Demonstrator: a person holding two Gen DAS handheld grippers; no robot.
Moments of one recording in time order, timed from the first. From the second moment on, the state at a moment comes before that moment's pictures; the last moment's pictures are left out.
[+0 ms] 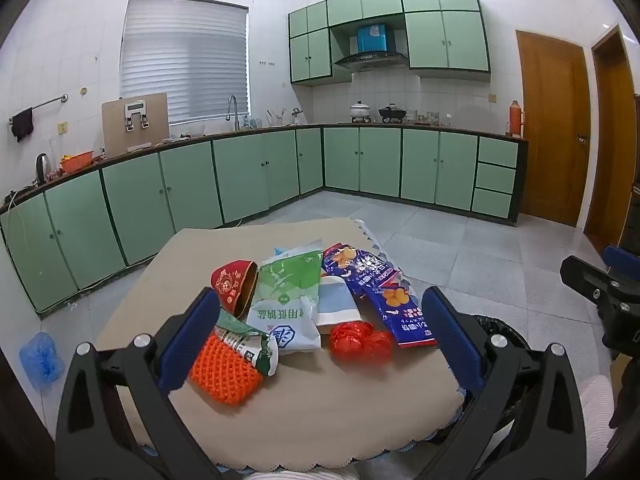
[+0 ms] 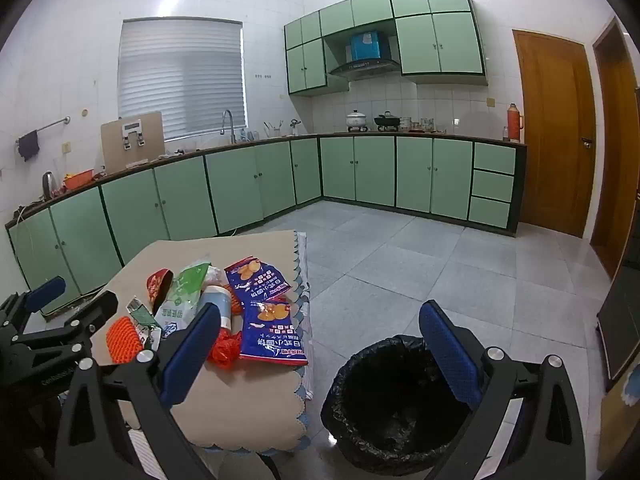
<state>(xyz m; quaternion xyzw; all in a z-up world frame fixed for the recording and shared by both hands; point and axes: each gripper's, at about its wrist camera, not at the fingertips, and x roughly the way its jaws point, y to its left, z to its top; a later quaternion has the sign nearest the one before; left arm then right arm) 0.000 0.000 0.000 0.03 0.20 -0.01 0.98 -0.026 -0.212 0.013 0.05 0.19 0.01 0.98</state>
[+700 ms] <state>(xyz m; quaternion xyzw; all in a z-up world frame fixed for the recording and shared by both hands) -0.003 0.001 0.003 0.03 0.19 0.00 0.98 -0.023 -0.215 0.011 0.05 0.20 0.01 0.98</state>
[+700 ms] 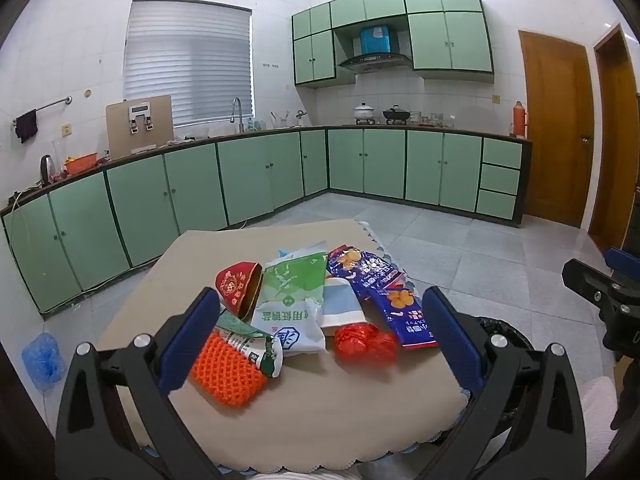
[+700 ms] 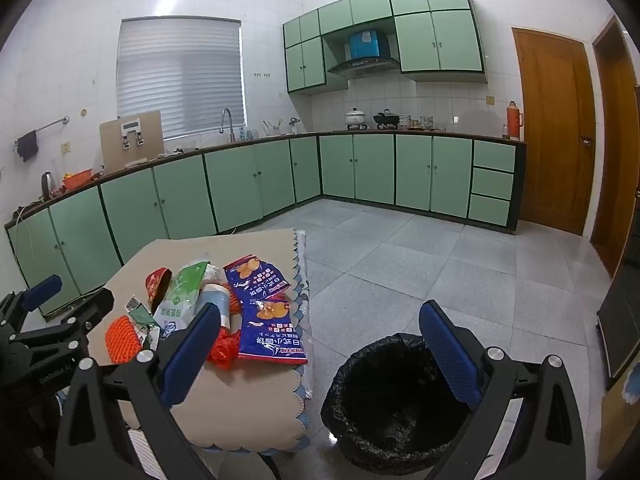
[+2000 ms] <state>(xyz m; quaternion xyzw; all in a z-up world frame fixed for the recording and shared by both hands) -0.009 0.007 0.010 0.03 0.19 0.00 0.98 -0.021 -0.215 0.001 0.05 0.20 0.01 0.98</state>
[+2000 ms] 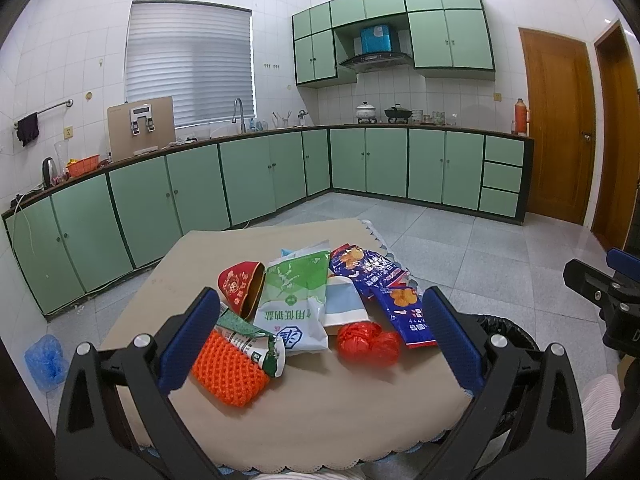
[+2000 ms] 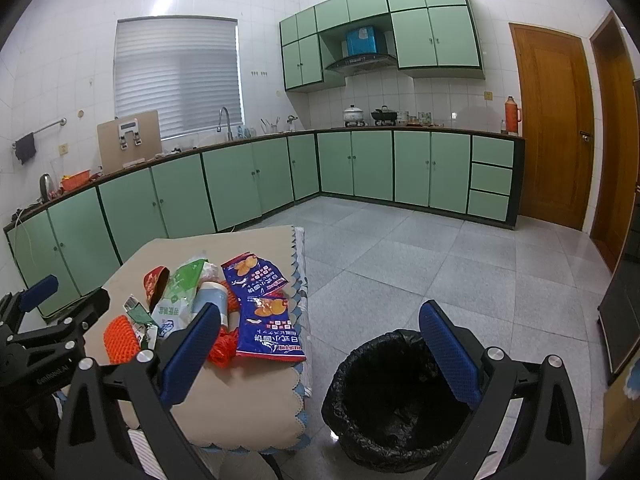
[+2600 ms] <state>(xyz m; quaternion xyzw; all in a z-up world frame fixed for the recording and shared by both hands) -0.009 0.008 0.009 0.03 0.19 0.00 0.98 -0.019 -0.215 -0.003 0.05 0.20 0.01 0.98</state>
